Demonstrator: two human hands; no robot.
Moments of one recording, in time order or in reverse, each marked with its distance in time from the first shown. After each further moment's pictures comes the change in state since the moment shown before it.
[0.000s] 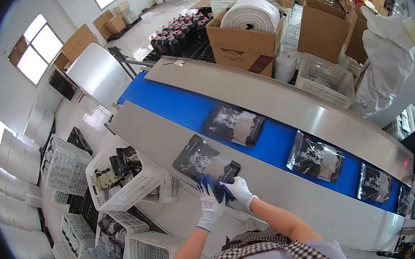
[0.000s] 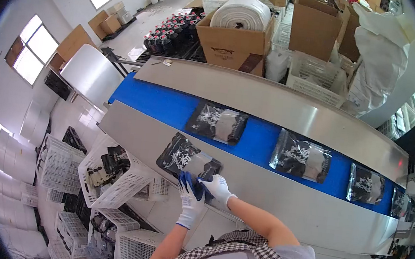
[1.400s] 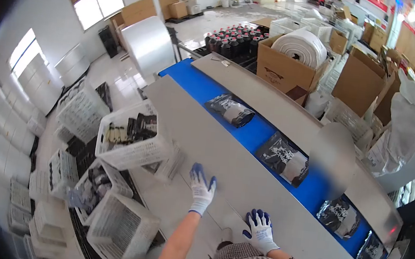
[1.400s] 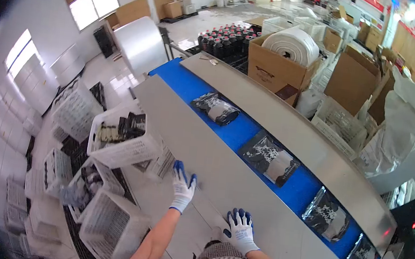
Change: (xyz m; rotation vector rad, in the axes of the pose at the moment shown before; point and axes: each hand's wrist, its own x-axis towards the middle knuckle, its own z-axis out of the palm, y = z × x) left_hand -0.050 0.022 0.008 0.144 0.355 -0.196; right_hand -0.185 0.135 -0.100 -0.975 -0.115 -0.590
